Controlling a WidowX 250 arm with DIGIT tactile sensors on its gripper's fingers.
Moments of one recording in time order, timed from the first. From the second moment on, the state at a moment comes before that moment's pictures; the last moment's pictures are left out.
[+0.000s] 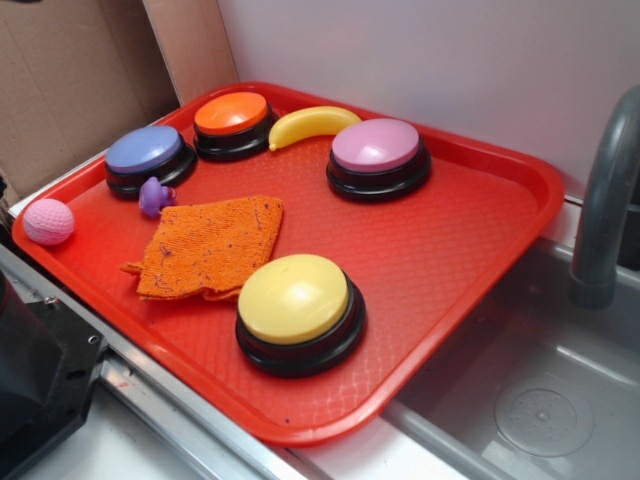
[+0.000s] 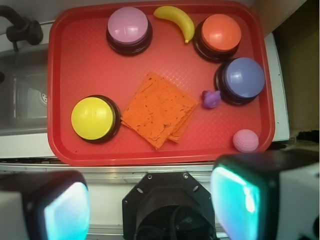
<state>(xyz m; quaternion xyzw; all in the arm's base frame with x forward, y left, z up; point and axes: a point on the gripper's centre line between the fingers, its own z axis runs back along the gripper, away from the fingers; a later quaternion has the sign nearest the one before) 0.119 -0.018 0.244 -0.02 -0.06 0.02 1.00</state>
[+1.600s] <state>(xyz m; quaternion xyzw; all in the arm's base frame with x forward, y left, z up) 0.173 0.072 0.094 0.02 -0.11 0.48 0.87</state>
